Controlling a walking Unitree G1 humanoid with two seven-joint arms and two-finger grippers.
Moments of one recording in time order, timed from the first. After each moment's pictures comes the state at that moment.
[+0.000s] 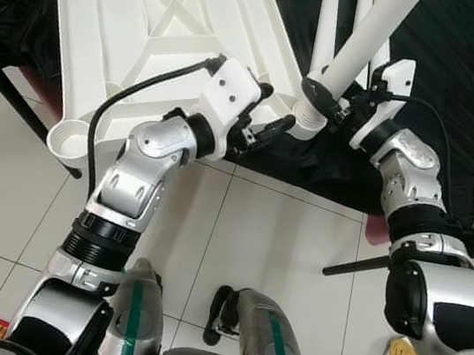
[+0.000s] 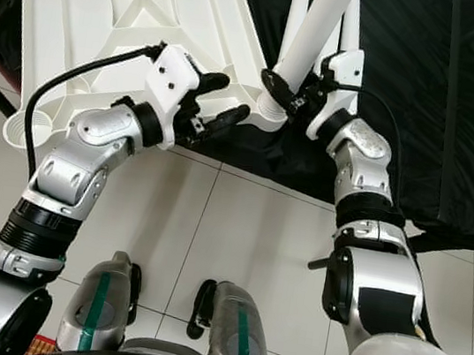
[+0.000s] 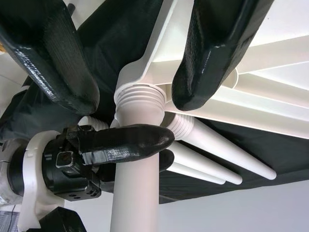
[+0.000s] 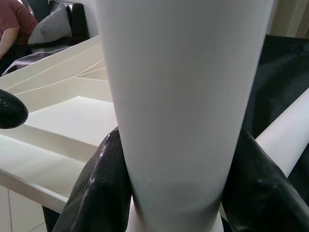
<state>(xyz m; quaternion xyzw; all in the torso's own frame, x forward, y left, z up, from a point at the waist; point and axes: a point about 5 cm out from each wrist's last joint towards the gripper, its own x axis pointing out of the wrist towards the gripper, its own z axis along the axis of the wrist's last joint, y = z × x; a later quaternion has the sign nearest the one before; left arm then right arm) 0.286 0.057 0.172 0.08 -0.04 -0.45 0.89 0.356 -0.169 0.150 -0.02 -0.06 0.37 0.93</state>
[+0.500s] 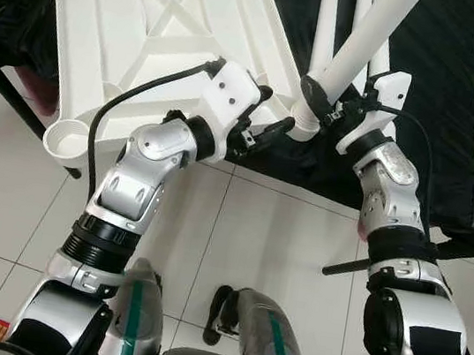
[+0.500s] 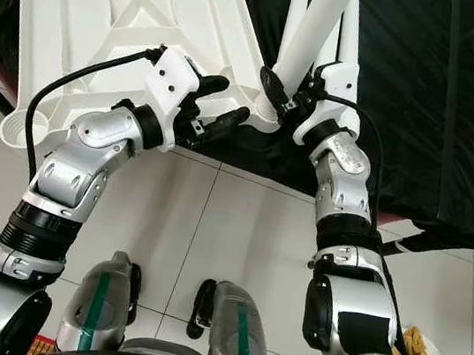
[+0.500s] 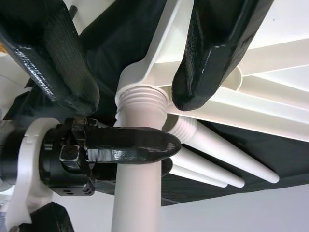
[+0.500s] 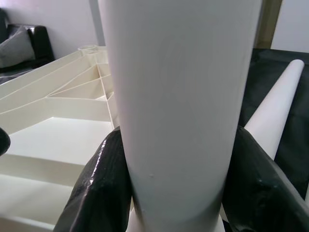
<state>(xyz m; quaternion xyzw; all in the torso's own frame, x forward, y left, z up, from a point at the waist) 0.285 0.057 0.169 0.08 -0.04 -0.46 0.89 0.343 -0.154 0.144 0.01 -0.09 0.27 0.96</state>
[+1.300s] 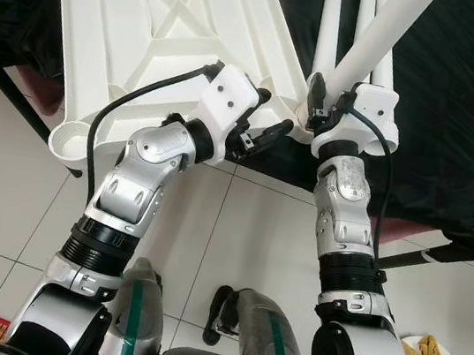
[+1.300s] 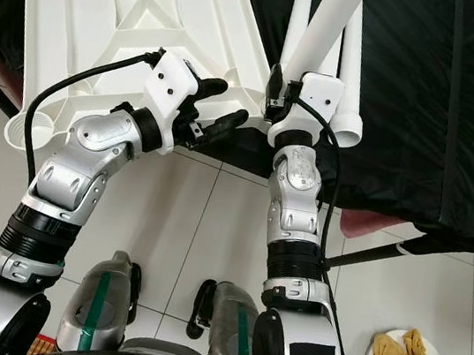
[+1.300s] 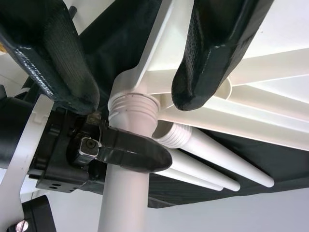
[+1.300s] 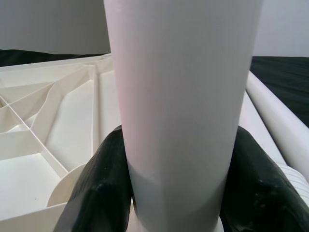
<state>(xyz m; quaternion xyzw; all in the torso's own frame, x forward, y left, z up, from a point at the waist) 0.282 0.058 0.167 0.08 -0.03 -0.46 0.89 0.321 -0.128 0.142 0.04 -0.11 0.02 0.99</state>
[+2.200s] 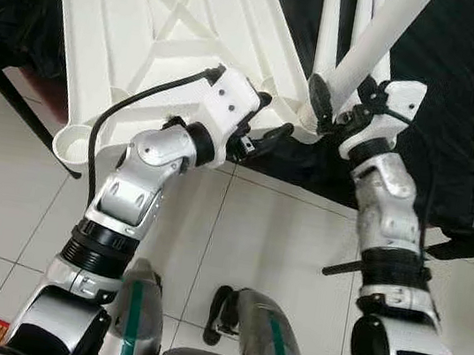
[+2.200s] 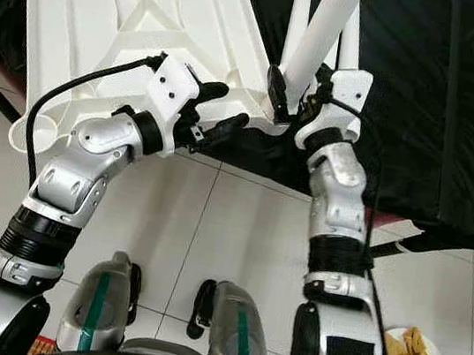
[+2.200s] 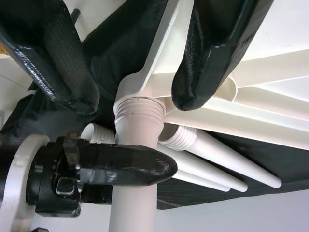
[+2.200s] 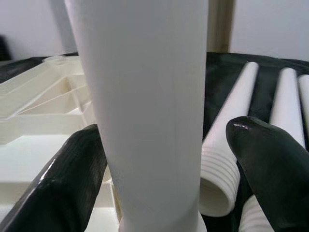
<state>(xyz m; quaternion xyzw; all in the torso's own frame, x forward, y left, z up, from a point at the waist) 0.280 0.056 0.165 0.08 -0.03 -0.46 0.88 0.332 -0.164 0.153 0.02 -0.10 0.23 0.97</state>
